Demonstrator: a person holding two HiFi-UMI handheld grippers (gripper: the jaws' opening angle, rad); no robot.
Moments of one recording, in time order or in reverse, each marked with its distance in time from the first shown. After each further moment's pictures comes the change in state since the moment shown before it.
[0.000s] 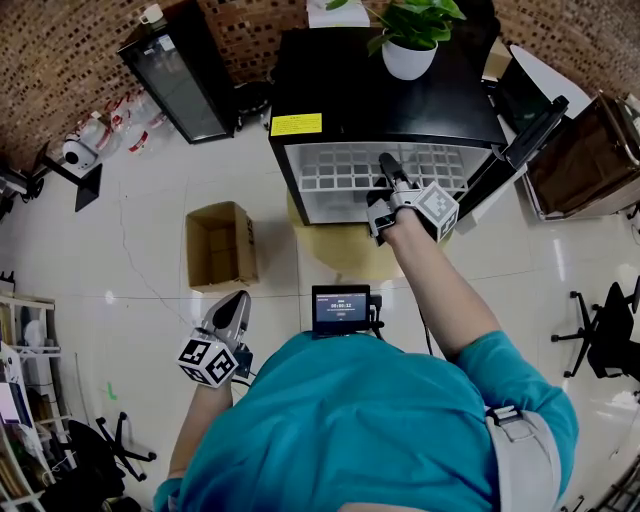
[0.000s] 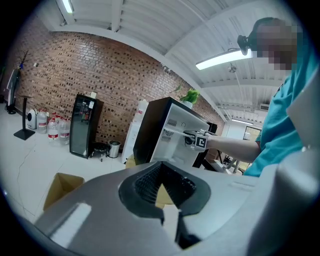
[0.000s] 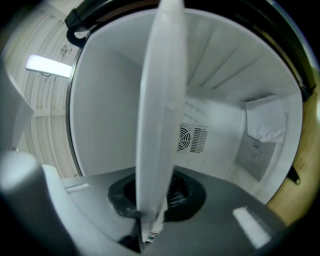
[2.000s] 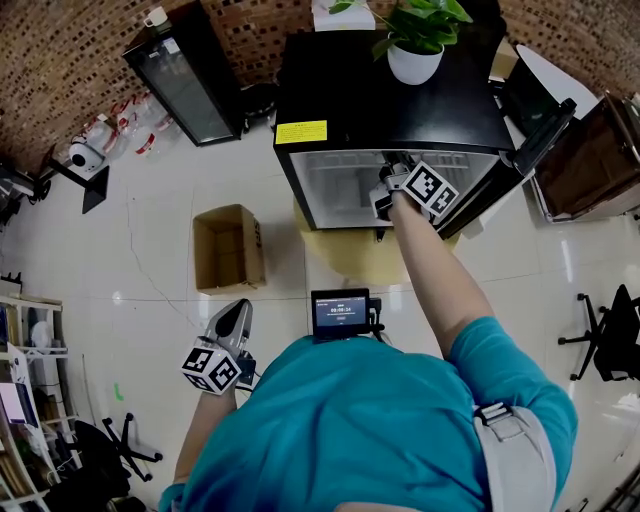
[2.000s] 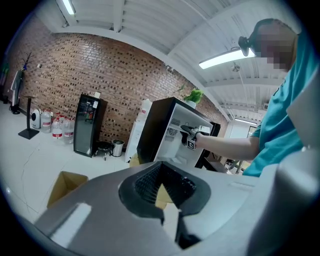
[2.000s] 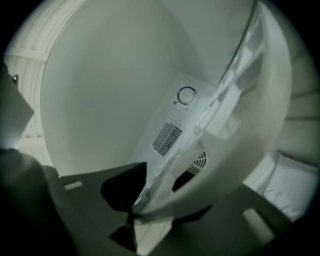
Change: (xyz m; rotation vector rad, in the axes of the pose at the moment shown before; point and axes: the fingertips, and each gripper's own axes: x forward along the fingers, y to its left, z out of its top) left arm 0.003 -0.023 -0.026 0.018 0.002 0.034; right arm 0.029 -0.010 0.046 -0.474 0.049 0.063
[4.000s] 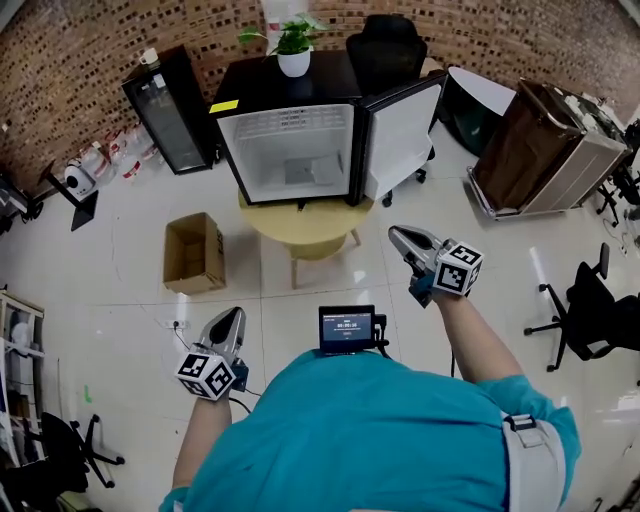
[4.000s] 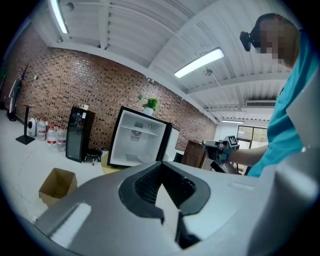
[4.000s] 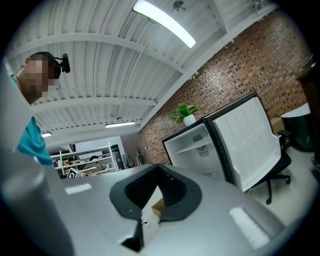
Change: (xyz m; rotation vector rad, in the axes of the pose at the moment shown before) left arm -0.261 -0.329 -0.165 0.130 -0.176 -0.085; right arm -0.620 0.186 -0.047 -0.539 0.324 0.379
